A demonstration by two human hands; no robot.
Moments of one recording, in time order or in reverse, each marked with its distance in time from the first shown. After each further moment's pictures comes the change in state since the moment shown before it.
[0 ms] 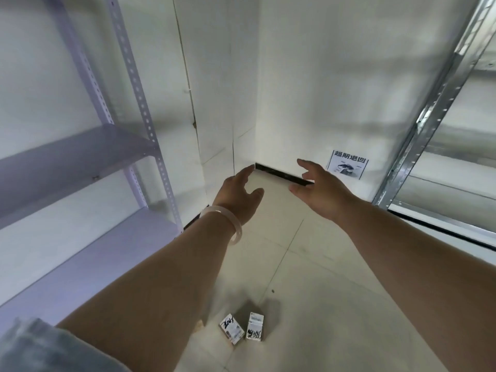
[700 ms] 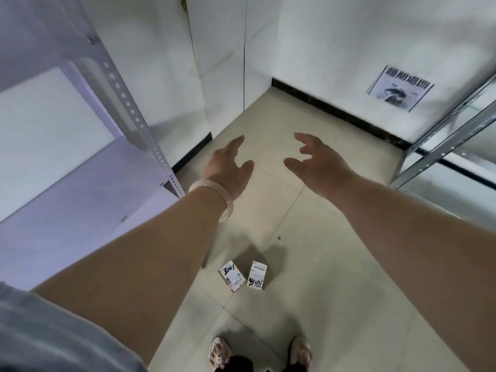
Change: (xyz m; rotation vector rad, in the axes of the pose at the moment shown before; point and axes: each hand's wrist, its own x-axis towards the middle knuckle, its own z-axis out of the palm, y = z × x) left_hand 0.160 -0.199 0.103 0.077 -0.070 -0.271; right_hand 0.189 0.118 0.167 -0.035 -0.200 0.142
